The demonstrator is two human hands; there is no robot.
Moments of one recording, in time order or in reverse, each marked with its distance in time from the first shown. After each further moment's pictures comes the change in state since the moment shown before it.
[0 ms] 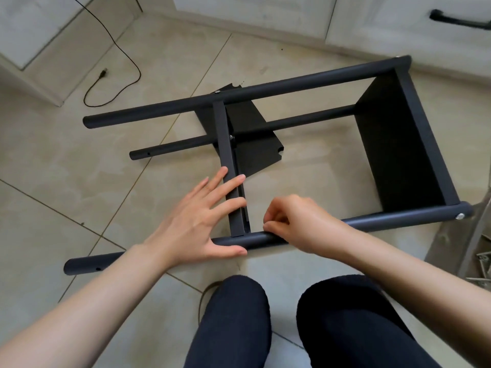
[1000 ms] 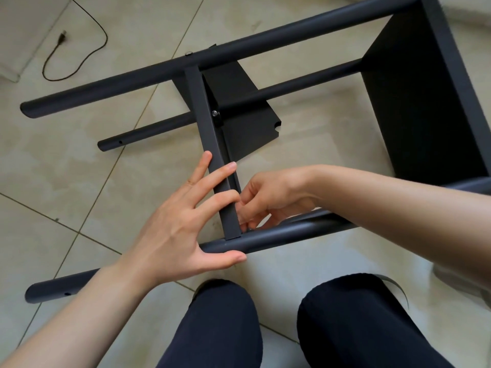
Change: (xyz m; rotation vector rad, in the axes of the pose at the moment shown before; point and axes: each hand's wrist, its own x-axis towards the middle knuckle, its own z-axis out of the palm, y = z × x) left_hand 0.008 0.018 0.002 -0.189 0.039 -0.076; right_hand 0.086 0.013 -0.002 0.503 -0.692 0.131
